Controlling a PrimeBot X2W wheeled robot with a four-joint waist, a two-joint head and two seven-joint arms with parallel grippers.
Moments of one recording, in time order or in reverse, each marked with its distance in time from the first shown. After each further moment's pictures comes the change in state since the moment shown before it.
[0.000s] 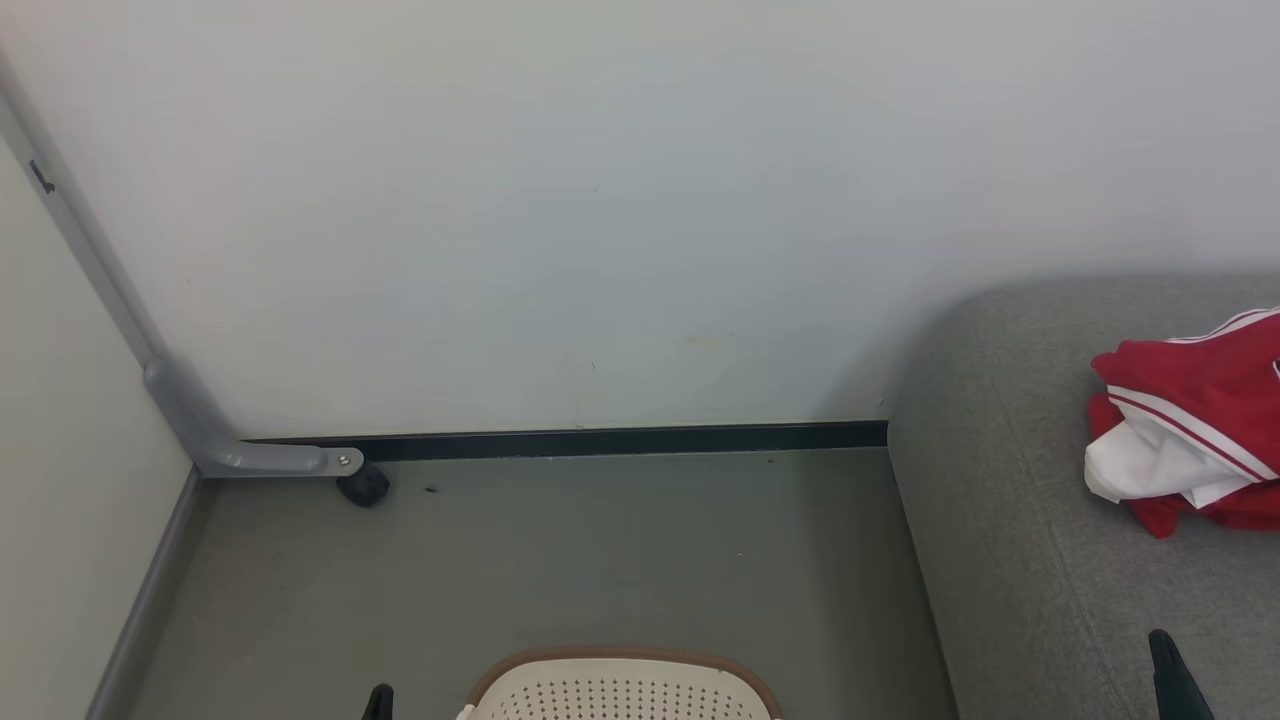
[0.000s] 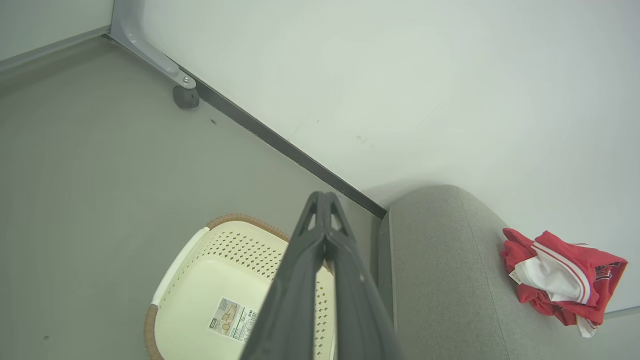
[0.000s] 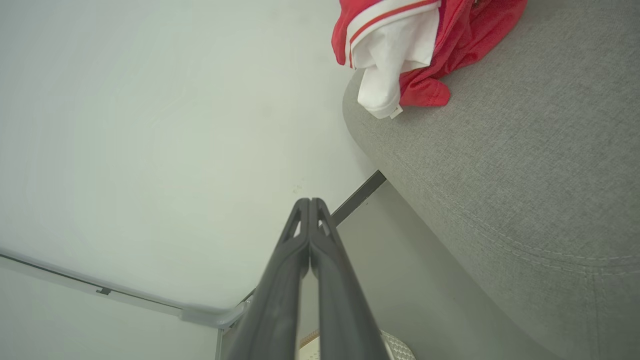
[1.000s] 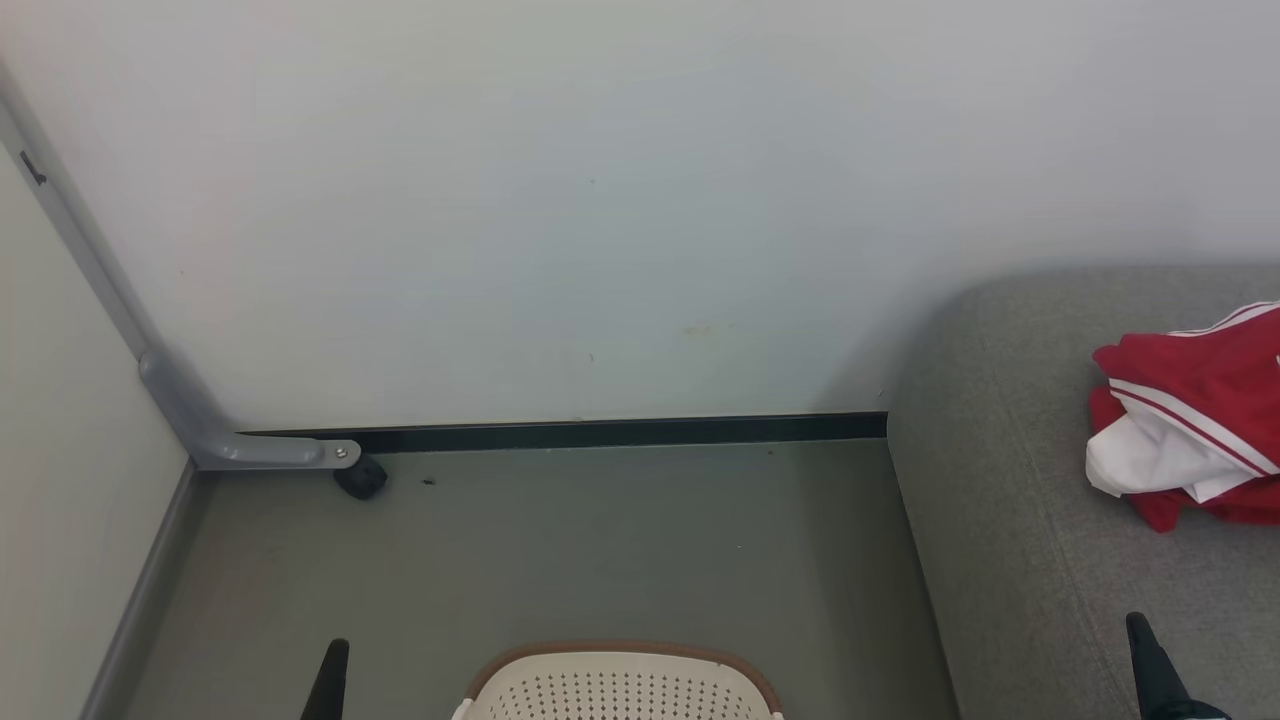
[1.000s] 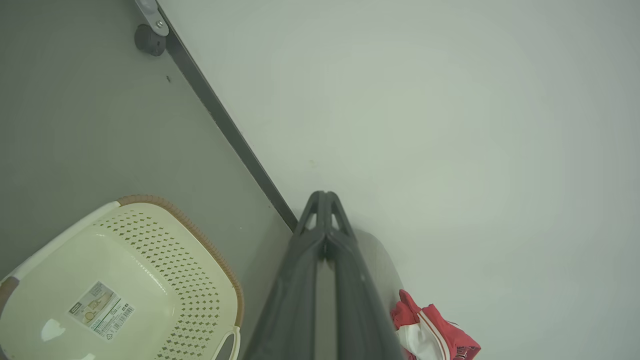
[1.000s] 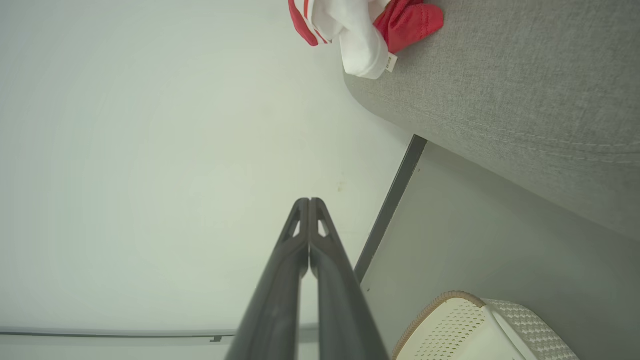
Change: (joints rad) left arm -0.082 -0.007 0.123 0.049 -0.456 -0.079 0.084; right arm -0.096 0.128 -0.114 0.114 0.306 0.079 0.107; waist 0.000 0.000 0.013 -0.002
